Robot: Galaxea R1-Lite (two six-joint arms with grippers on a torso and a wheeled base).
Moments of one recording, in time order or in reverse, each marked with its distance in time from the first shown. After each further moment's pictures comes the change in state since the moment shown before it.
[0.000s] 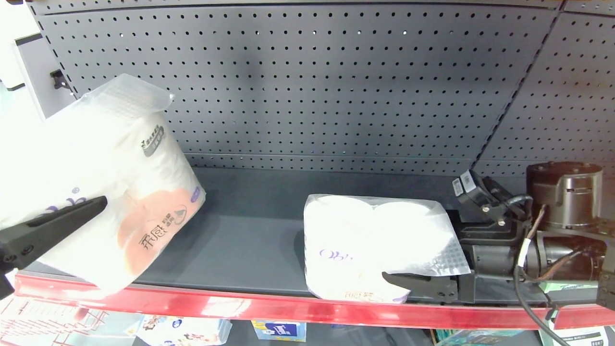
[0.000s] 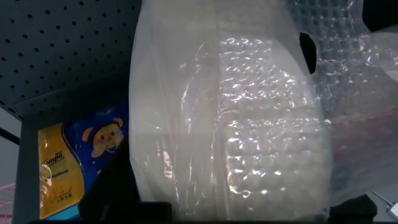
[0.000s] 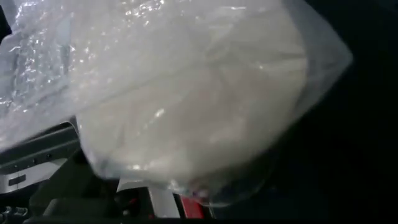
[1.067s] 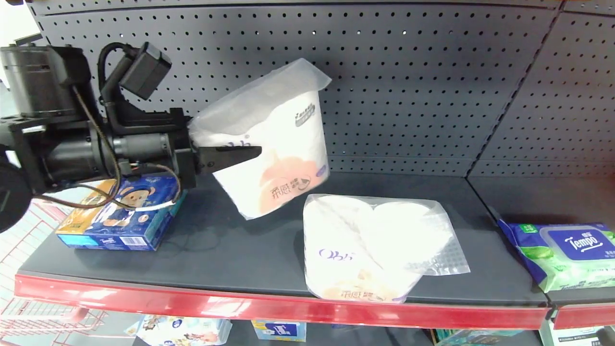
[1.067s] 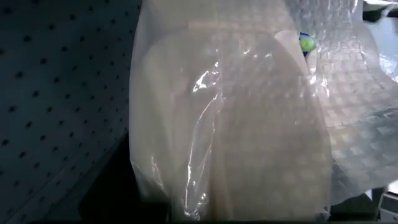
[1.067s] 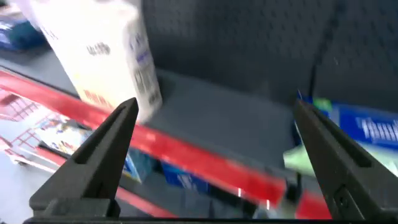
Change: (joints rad) left arm -0.082 0.694 -0.363 -0.313 -0.587 0.073; right arm -0.403 -1.184 0.437 0.293 -0.354 0.261
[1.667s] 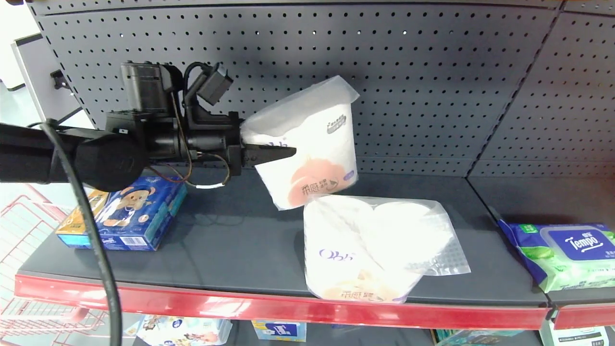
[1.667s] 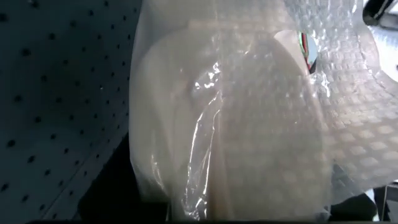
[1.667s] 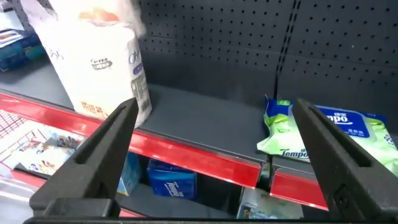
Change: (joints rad) left arm -0.026 0.309 -0.266 -0.002 -0.183 0.030; right arm -0.036 -0.286 -0.193 0.374 -0.074 0.007
